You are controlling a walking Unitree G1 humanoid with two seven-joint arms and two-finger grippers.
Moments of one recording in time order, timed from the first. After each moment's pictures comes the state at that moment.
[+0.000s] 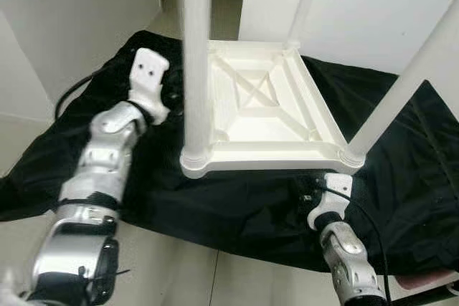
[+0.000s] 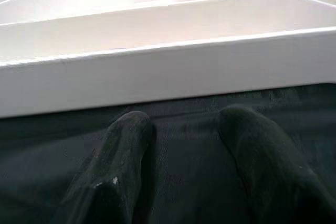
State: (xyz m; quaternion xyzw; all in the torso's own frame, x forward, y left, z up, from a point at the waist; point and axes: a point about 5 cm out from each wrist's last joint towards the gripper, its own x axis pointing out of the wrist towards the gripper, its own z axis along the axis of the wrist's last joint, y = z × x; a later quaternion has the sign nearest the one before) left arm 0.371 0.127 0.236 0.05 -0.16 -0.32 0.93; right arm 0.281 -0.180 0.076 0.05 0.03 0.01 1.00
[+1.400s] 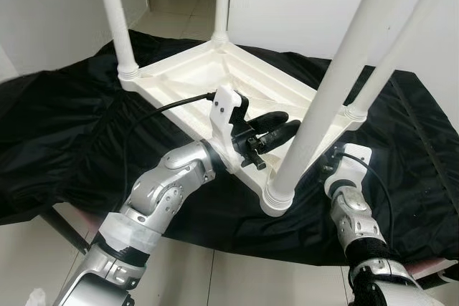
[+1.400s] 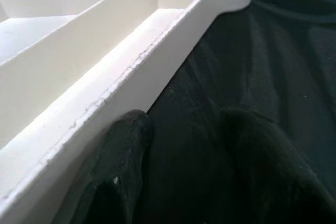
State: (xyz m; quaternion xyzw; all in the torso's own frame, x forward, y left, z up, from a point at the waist) left arm 0.283 0.021 0.223 -0.13 -0.08 -0.59 0.79; right arm 0.343 -0.218 0.090 0.04 0.07 -0.12 0.99
